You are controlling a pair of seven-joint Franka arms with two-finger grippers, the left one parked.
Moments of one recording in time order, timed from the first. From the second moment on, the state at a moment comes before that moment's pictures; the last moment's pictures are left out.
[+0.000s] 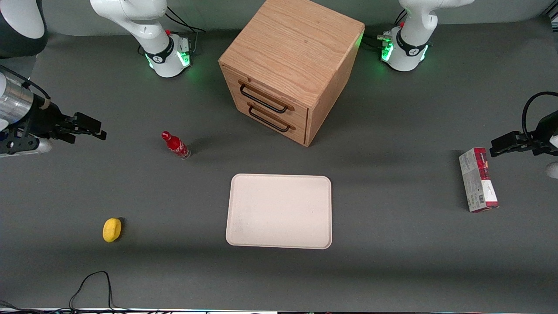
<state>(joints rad) -0.05 0.01 0.06 -1.70 0.15 1.67 -0.03</state>
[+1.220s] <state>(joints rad) 0.25 0.37 0.10 -1.43 0.15 1.66 -0.39</state>
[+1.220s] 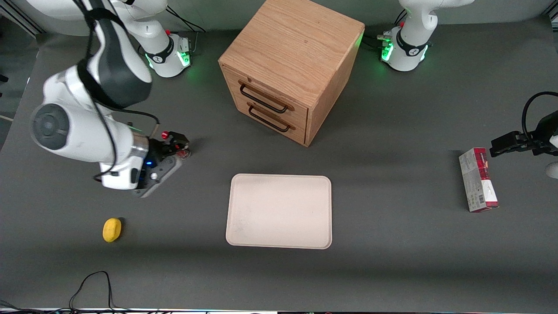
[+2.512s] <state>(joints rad) 0.49 0.39 0.11 -1.46 0.28 1.47 -0.38</state>
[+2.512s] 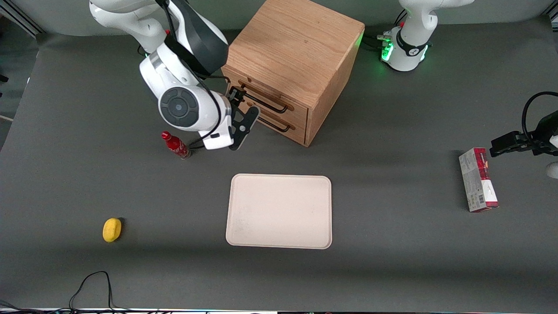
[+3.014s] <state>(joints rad) 0.51 0.40 0.11 -1.51 0.32 1.50 -0.32</state>
